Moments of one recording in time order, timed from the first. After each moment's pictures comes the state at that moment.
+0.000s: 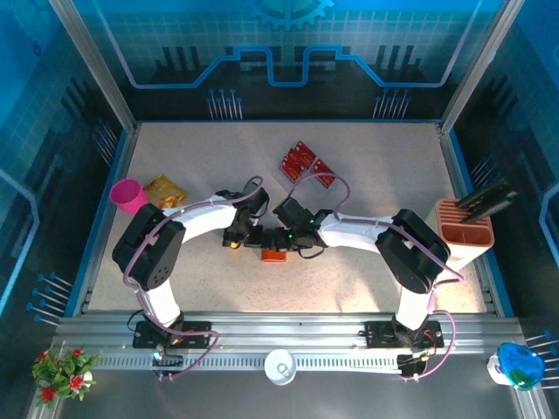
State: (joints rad) left arm -0.54 1.77 1.06 -0.74 0.11 -0.48; right arm 0.85 1.82 1.05 -0.34 -0.06 0.70
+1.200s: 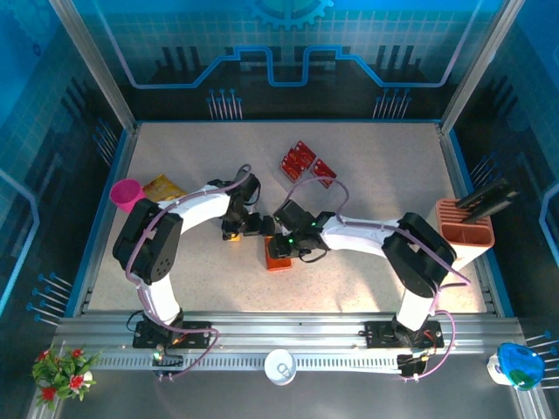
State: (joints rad) left arm -0.44 1.81 1.14 -0.75 0.23 -0.51; right arm 0.85 1.74 1.04 -0.39 -0.19 0.67
